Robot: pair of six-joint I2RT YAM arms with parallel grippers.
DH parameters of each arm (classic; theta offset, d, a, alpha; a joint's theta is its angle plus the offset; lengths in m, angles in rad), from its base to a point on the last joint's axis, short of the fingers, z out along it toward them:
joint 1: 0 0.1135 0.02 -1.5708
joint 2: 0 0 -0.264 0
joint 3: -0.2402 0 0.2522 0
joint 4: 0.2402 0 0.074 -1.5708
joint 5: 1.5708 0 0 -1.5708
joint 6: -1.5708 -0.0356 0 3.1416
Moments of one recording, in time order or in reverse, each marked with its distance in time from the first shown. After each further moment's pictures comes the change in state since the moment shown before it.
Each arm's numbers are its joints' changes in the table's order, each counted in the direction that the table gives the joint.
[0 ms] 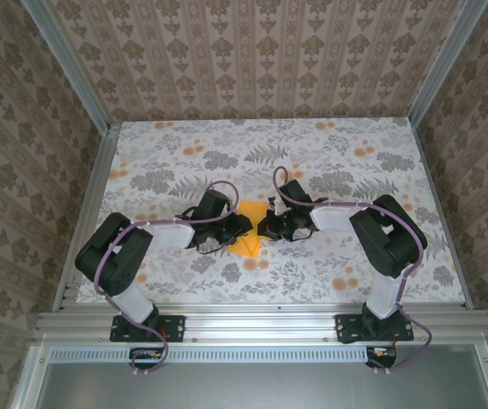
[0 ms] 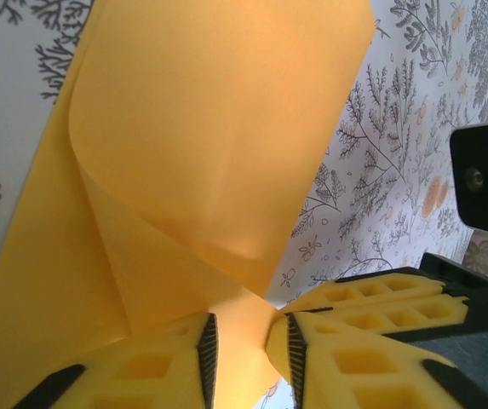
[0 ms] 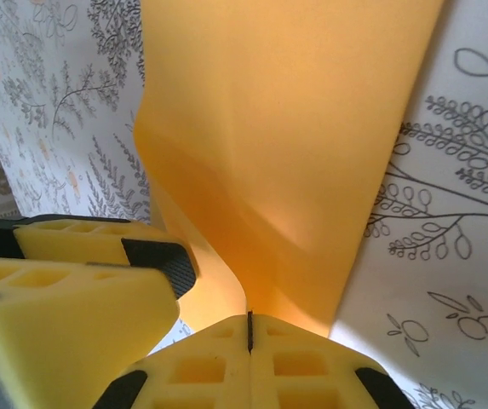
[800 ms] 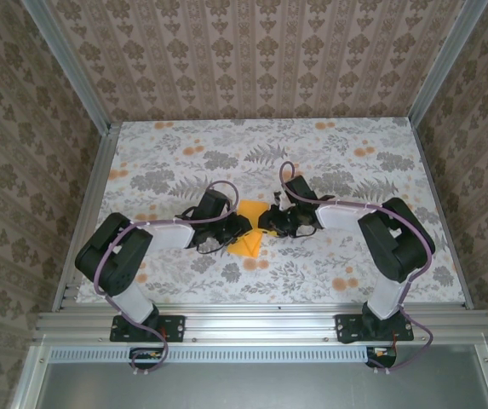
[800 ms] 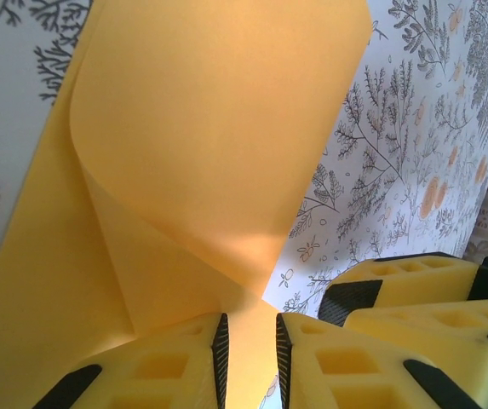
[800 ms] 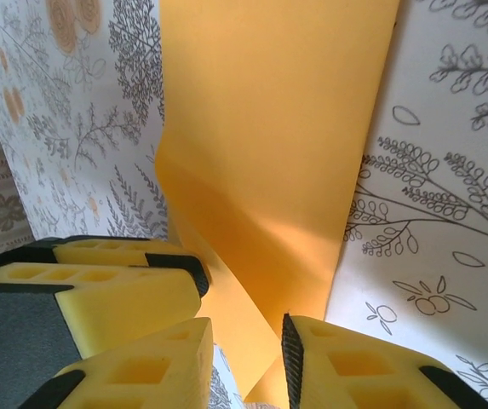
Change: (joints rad) left arm 0.000 0.006 -0.001 -0.010 0.003 0.003; right arm -0.026 -0.053 0.003 0.023 0.027 -0.021
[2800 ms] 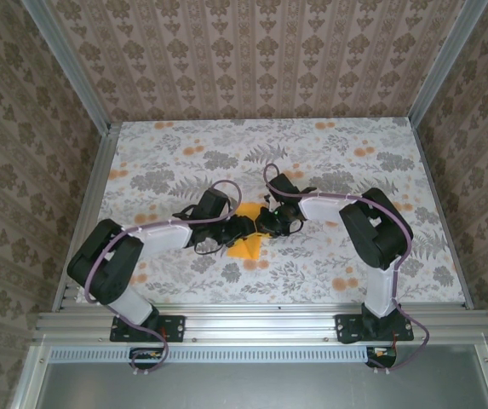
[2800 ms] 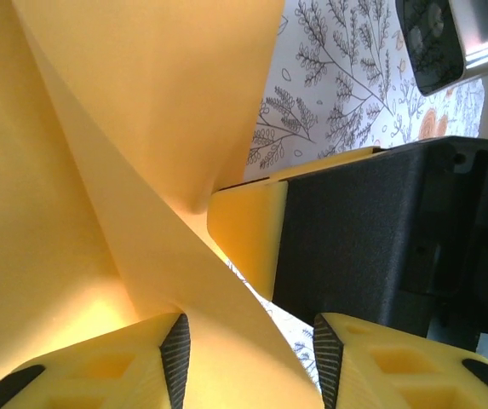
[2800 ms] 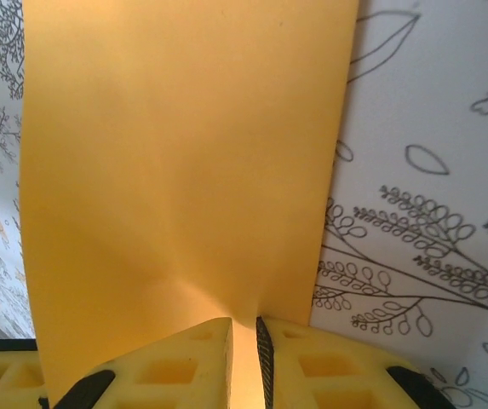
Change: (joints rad) left arm -0.020 -0.065 -0.028 0.130 0.055 -0.120; right arm 0.052 0.155 -0.188 0.208 0.094 0.058
